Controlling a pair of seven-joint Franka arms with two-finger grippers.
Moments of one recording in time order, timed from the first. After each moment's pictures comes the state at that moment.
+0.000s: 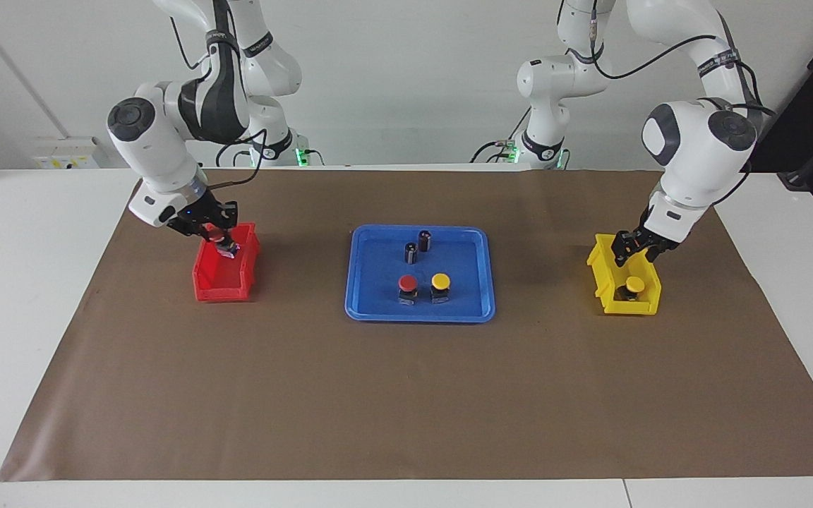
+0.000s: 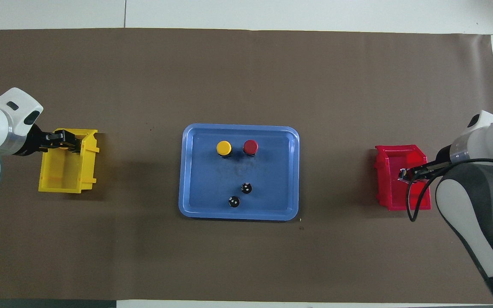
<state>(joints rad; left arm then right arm) 0.04 0.01 -0.07 -2.10 0.01 2.13 -0.08 -0.05 -0.12 0.03 -2.12 -0.01 1.86 -0.23</state>
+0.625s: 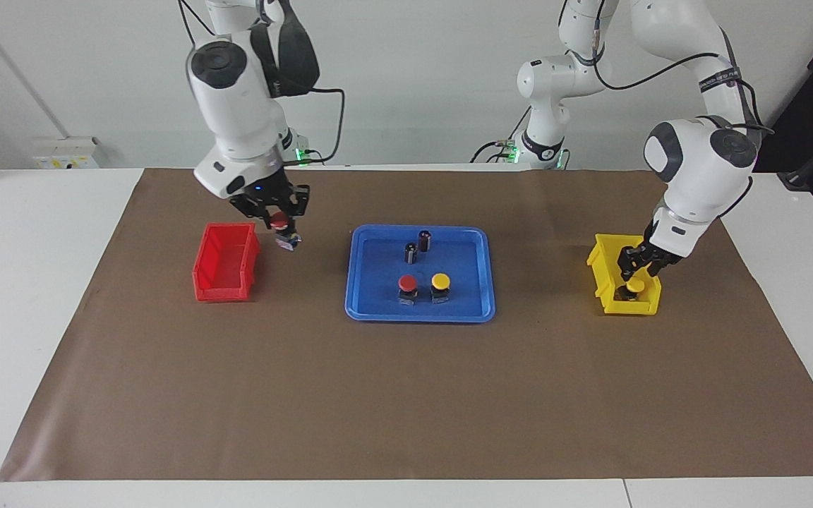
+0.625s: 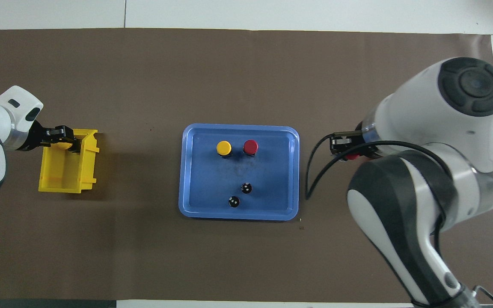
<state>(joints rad) 0.07 0.06 -0.07 -2.10 0.01 2.22 -0.08 0.35 0.06 0.04 -1.79 0.04 1.82 0.44</state>
